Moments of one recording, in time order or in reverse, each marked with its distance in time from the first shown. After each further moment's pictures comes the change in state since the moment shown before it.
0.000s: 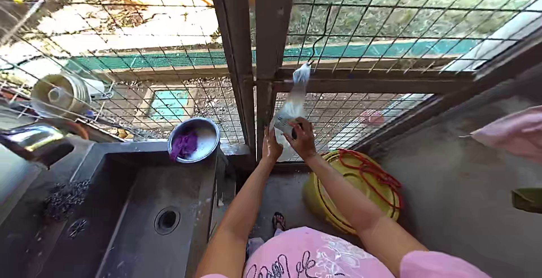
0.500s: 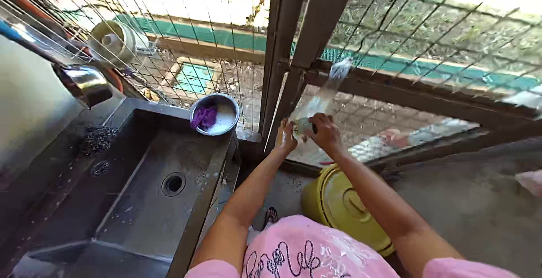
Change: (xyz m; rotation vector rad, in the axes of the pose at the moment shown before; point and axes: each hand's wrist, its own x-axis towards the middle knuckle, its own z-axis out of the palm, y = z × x) left_hand -0.021 0.001 -0.014 -0.036 0.025 0.000; right_hand 0.032 -0.011 -0.041 -0.066 -0.528 0.074
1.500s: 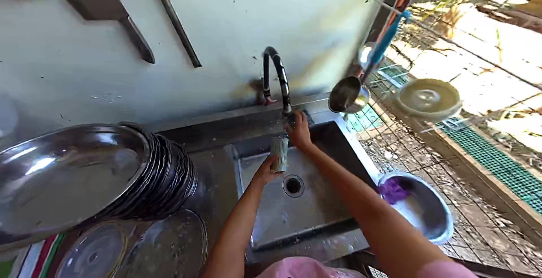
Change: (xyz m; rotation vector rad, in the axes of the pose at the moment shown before) left_hand -0.328 -0.328 -0.321 -1.296 1.112 -0.573; right_hand 0.064 -0.632 0.280 0.508 -0.555 -0.889
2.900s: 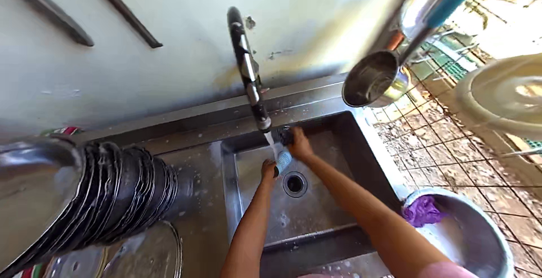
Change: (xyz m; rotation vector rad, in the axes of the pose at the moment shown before) left_hand 0.102 -0.086 0.003 0.065 0.503 -0.135; right_hand 0.010 0.146 0.073 -0.078 -0.413 0.184
